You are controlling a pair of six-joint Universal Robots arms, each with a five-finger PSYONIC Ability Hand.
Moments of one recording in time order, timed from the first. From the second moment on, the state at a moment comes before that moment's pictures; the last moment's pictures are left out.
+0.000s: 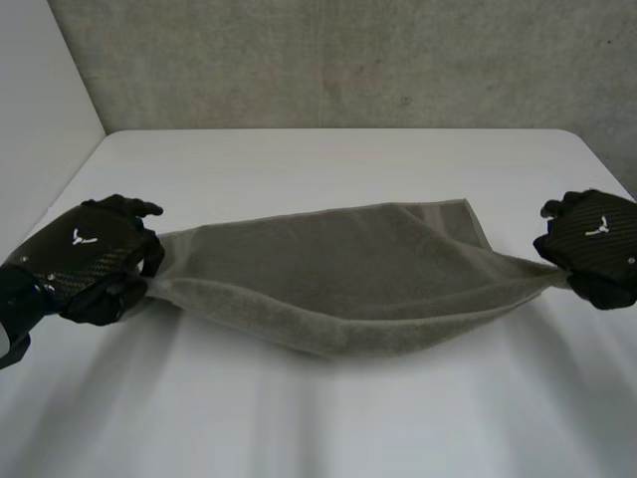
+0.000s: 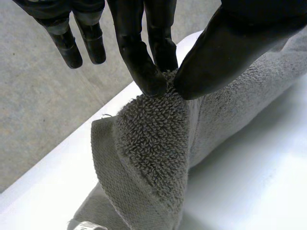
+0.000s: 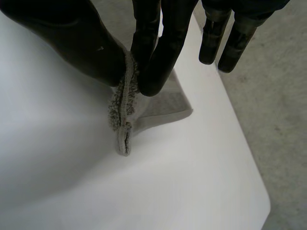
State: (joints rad) left arm 4.89 -1.34 -1.97 2.90 -0.72 3.77; right arm 1.42 -1.57 1.69 0.44 0.92 1.98; left_hand 1.32 1.36 0.22 0.23 1.17; right_hand 1.29 1.34 0.22 0.24 1.17
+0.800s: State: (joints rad) left arm 4.69 -2.16 -1.40 3.38 -1.13 3.71; right arm 1.82 -0.68 0.89 -0.20 1.30 2.24; left_hand 1.32 1.36 0.22 0.23 1.17; right_hand 1.29 1.34 0.22 0.24 1.17
